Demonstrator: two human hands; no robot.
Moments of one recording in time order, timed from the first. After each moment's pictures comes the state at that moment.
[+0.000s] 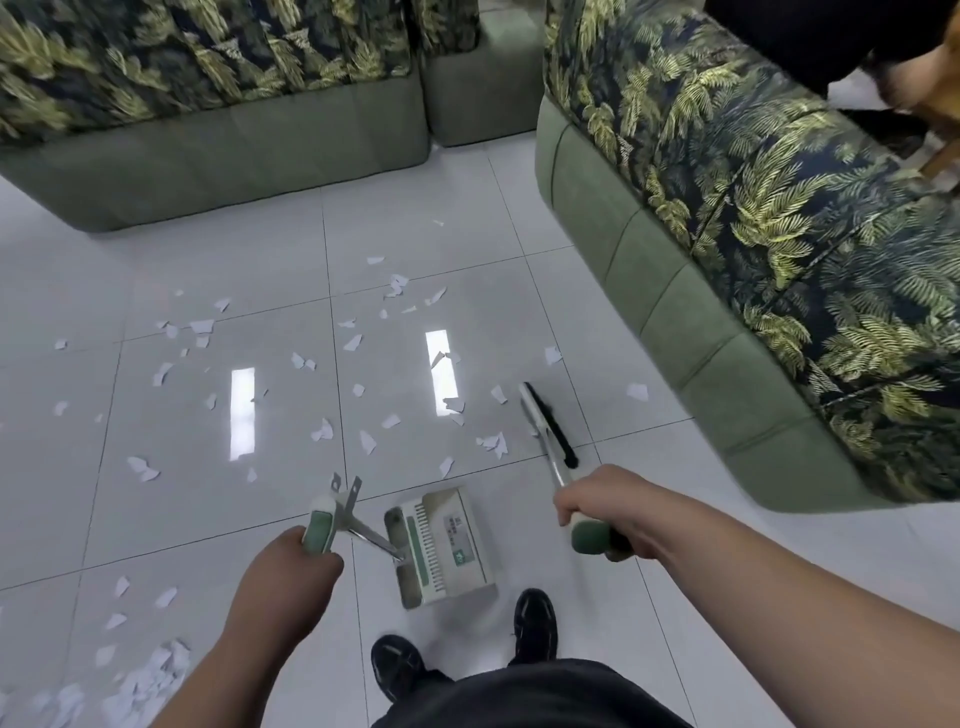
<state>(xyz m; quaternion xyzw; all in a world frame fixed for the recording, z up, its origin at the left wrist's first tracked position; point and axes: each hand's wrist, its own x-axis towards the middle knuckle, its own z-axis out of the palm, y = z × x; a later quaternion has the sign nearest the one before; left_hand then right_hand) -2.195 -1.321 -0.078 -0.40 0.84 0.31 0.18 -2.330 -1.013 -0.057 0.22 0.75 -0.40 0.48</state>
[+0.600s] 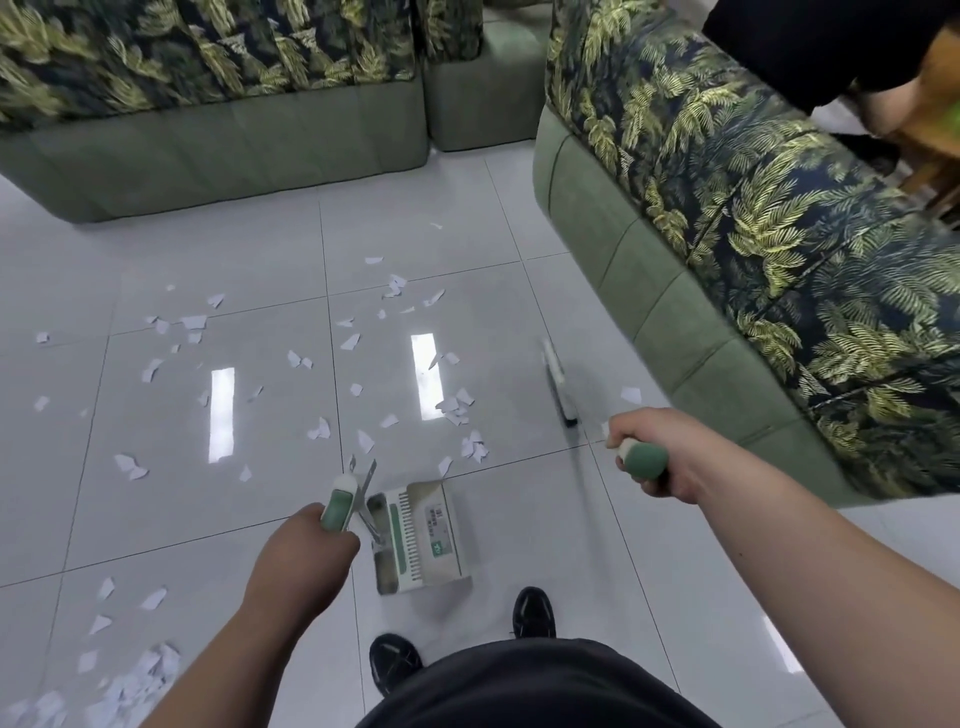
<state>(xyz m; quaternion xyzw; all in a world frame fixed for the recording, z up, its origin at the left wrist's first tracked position) -2.195 -1.350 -0.073 -0.37 0.85 0.32 0.17 -2.359 -1.014 -0.044 0.35 0.73 -0.48 0.34</state>
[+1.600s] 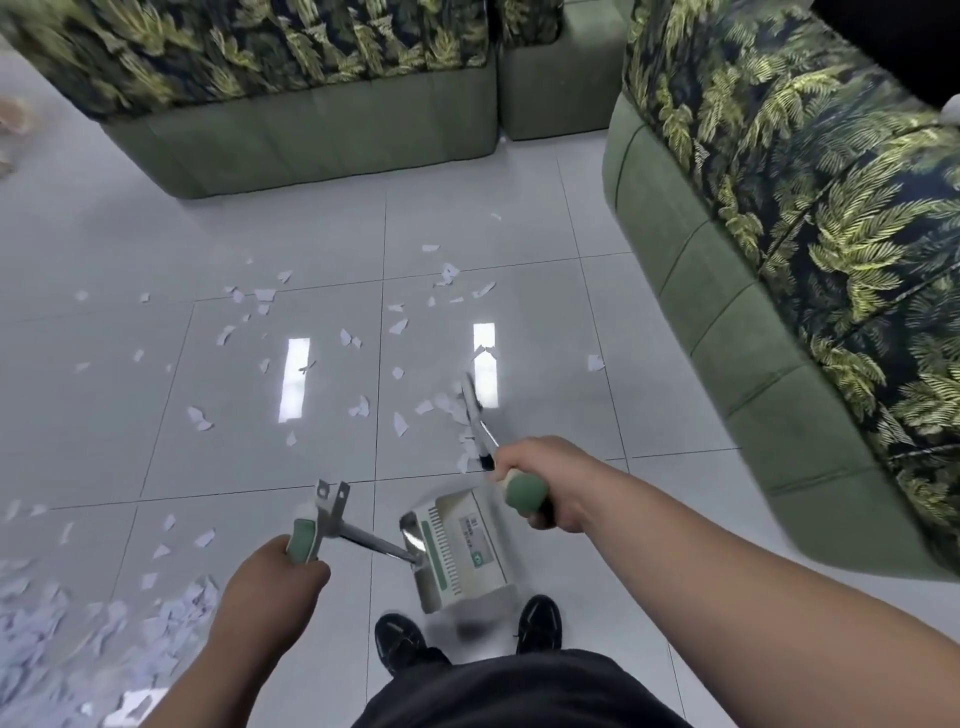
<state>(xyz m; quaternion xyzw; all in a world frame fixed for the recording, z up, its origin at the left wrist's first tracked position) -2.162 -1.303 -0.061 -0.48 0.81 0.31 0.14 -2.356 -1.078 -0.059 0.20 0.65 -0.52 0.52</state>
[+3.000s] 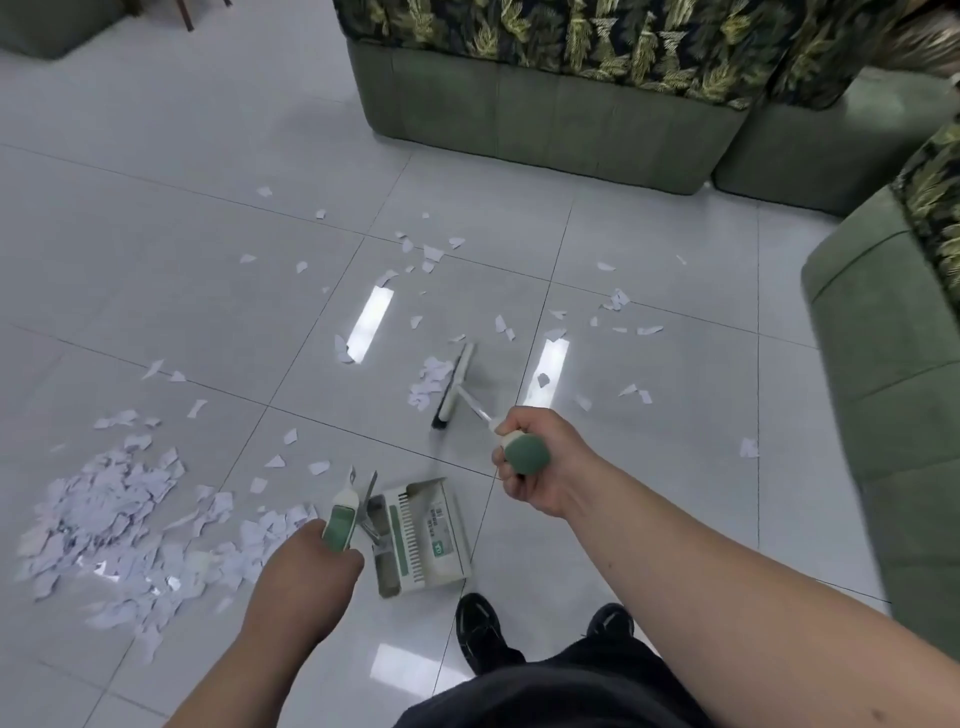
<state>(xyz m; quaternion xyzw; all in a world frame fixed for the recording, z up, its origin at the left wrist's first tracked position) -2.007 -1.597 -0.076 -0.59 0.72 0.34 0.09 -2.244 -1.490 -0.064 0.19 0.58 -0.53 0.58</state>
